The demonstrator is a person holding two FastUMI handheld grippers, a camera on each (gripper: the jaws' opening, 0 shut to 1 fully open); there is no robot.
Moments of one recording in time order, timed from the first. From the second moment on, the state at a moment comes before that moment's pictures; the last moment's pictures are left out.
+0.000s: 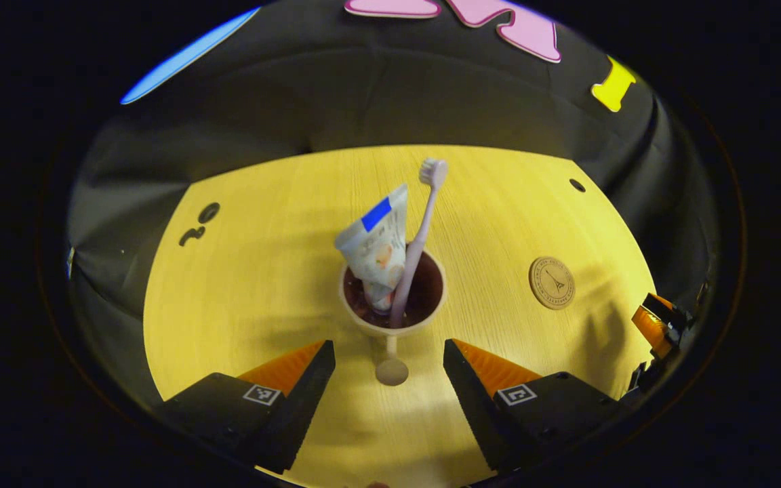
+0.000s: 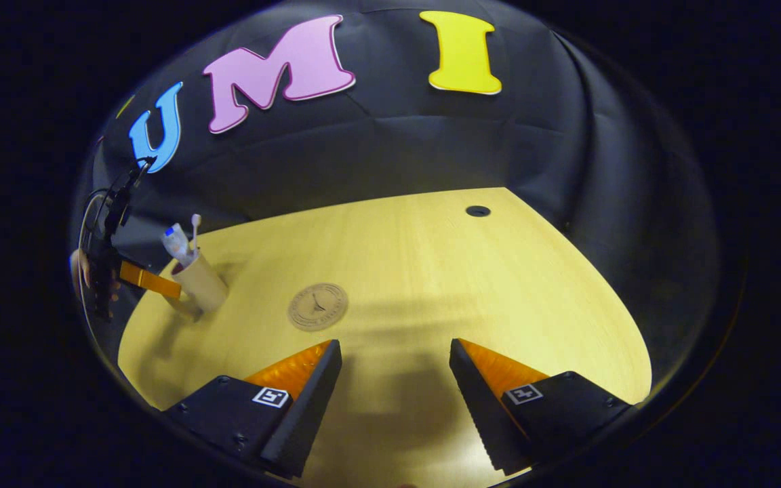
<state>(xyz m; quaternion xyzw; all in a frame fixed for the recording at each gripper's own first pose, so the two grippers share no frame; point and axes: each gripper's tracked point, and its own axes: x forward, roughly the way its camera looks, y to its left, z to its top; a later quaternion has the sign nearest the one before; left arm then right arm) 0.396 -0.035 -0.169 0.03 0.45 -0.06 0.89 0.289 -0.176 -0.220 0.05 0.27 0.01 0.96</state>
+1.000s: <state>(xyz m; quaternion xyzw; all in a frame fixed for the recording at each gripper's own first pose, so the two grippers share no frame) 0.406 -0.037 -0.203 0.02 0.53 -0.05 0.84 0.239 -0.174 -0.249 0.09 0.32 0.01 0.94</state>
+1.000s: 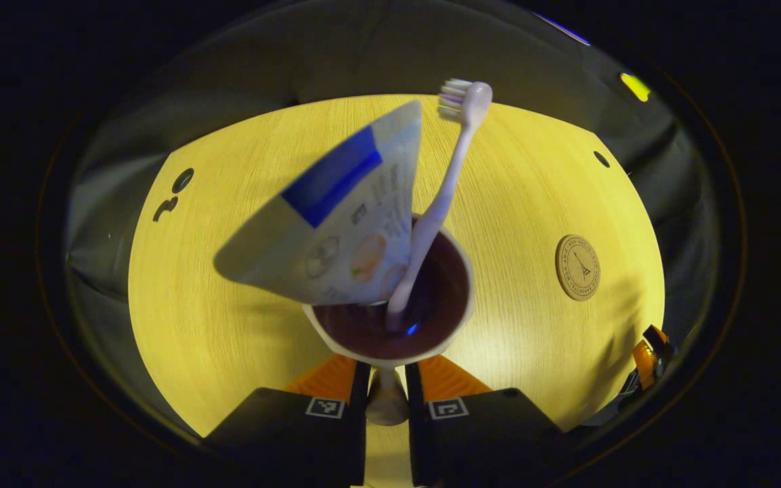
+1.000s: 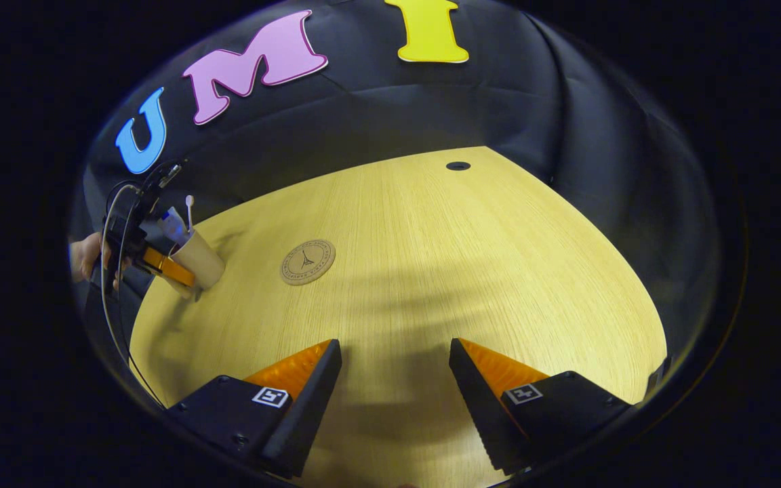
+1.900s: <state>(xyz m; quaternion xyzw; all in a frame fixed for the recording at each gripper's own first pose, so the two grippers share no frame) 0.408 -0.110 -0.169 0.06 0.51 -0.12 0.85 0.229 -0.215 -0.231 0.08 0.31 -0.02 0.95</state>
